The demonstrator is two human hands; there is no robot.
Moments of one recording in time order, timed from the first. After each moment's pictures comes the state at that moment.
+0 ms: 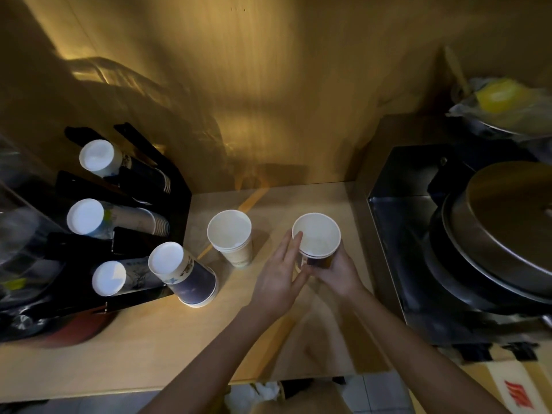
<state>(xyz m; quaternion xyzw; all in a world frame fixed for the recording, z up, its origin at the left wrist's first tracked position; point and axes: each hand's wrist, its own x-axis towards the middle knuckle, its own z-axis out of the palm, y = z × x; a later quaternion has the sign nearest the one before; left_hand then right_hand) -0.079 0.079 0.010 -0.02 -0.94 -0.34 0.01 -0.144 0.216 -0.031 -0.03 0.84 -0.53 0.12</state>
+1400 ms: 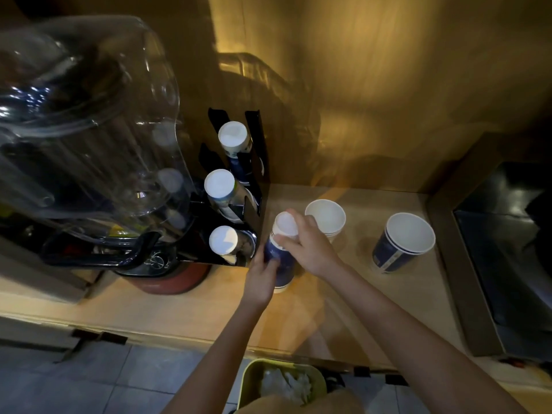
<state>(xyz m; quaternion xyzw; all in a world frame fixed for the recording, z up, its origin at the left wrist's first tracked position) 0.020 -0.078 0.005 0.28 -0.73 -0.62 0.06 -0.065 0.010 0.053 -0.26 0.87 -0.39 0.16</state>
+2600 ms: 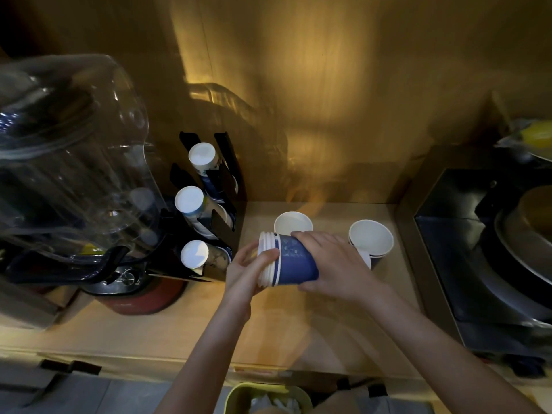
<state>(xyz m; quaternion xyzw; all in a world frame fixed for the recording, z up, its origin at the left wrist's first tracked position) 0.018 -0.037 0.064 0.28 -0.59 -0.75 0.09 -0.063 0.116 0.093 -0.43 0.89 -0.17 0.04</state>
